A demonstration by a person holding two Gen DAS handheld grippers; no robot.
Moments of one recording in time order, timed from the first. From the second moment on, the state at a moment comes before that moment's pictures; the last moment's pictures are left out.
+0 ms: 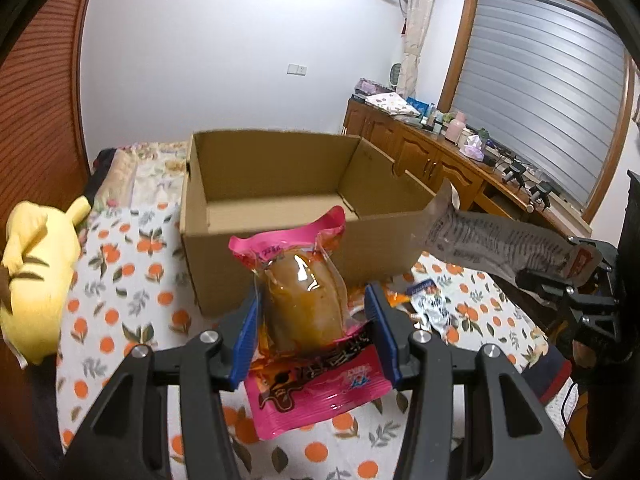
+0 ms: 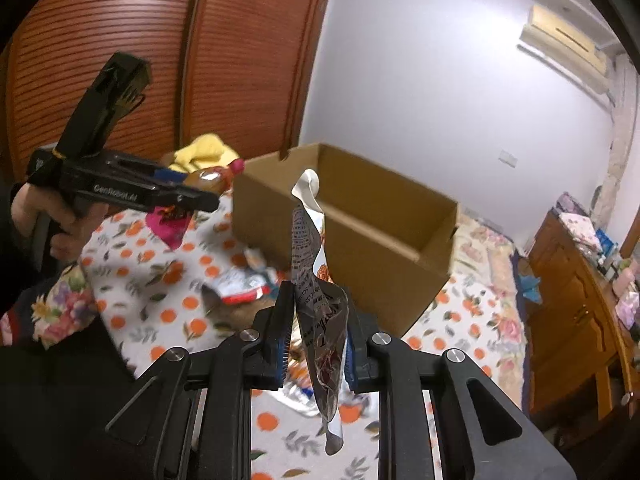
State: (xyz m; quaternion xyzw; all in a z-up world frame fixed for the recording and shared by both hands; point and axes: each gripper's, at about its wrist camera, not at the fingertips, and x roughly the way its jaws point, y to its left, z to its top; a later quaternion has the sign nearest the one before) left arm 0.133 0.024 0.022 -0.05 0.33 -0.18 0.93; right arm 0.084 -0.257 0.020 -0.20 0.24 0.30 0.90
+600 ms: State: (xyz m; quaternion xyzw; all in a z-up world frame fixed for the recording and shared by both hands) left arm 0.215 0.012 0.047 -0.01 0.33 -0.16 0.93; right arm 0.171 -0.246 0.032 -0.19 0.24 0.26 0.92
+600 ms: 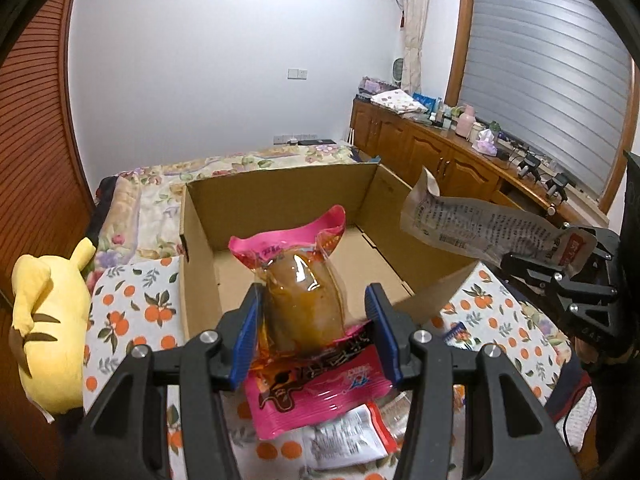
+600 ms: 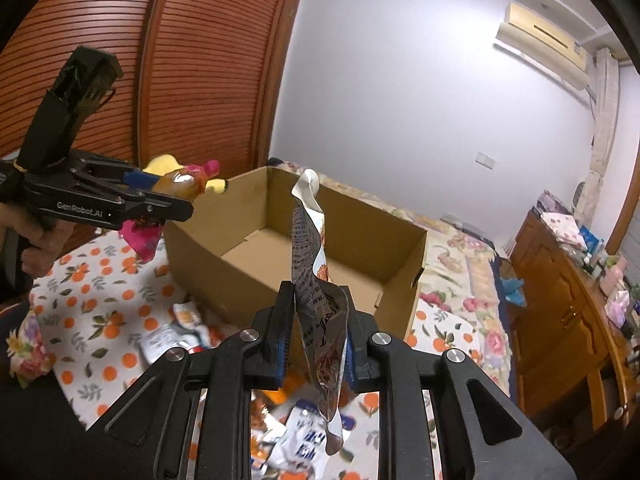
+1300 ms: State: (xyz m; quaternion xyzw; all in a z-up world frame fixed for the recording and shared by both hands) left arm 0.289 -0.002 0.039 0.00 0.36 -0.14 0.92; right arm 0.245 -0.216 0.008 -0.19 0.30 0.24 0.90
